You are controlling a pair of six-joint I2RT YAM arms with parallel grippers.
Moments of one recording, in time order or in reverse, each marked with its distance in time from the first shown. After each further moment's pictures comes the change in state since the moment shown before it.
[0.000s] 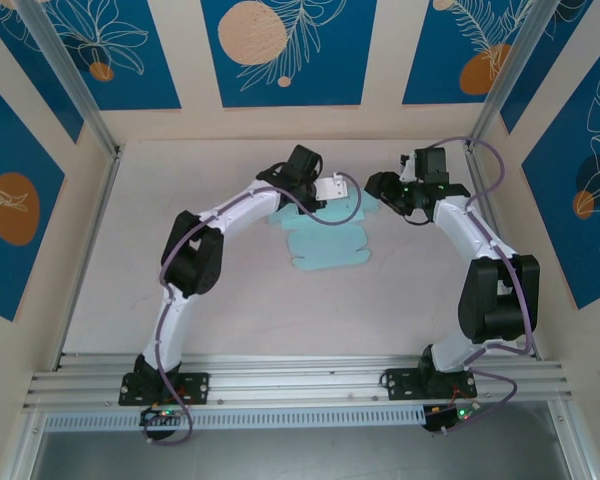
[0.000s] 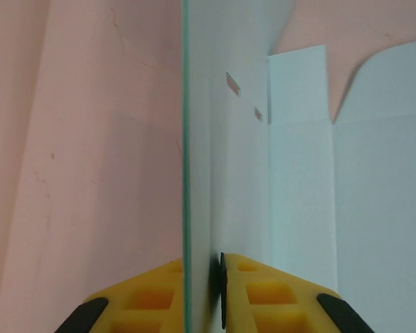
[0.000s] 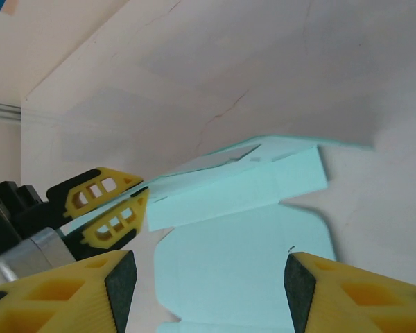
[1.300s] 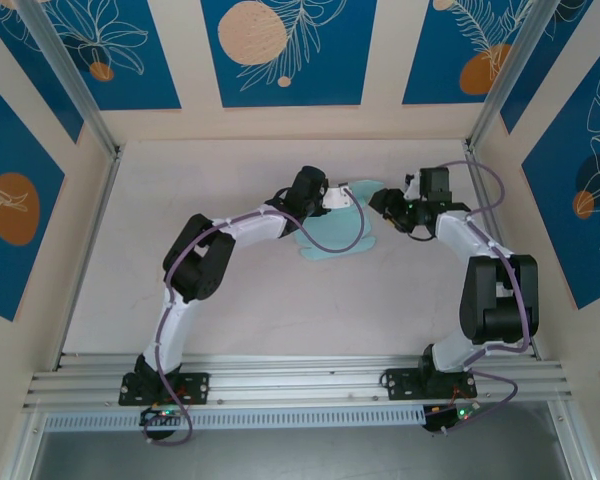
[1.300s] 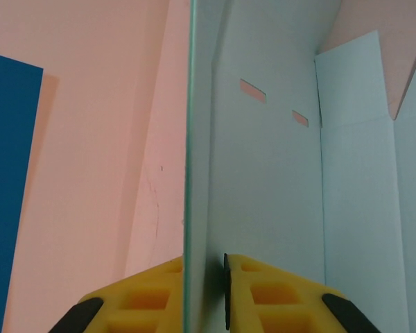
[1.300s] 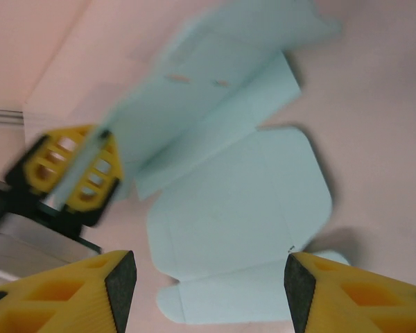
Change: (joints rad) left arm -0.054 -0.018 -0.266 0.548 -0.246 0.133; right arm -0.050 -0.012 -0.129 0.116 -0.069 0.041
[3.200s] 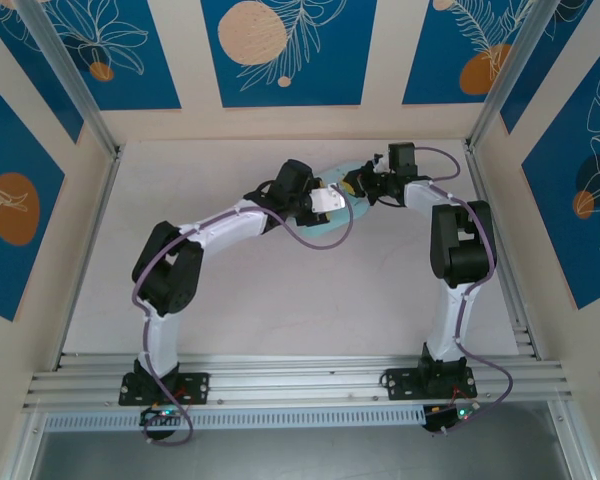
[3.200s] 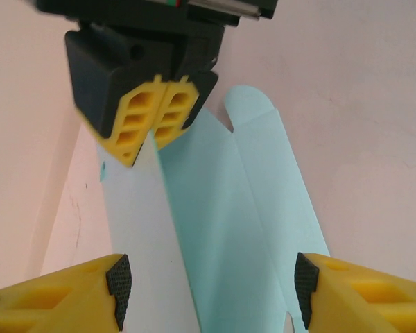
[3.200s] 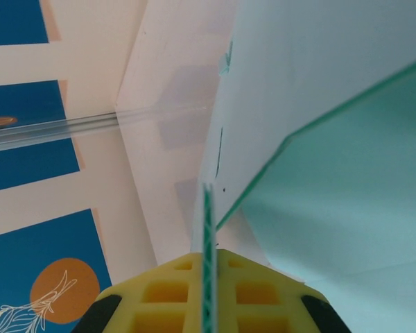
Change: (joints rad) left arm 0.035 -0.232 -0.100 -0.294 0.281 -0.171; right arm 0.093 0.470 0.317 0.240 -0.255 0.406
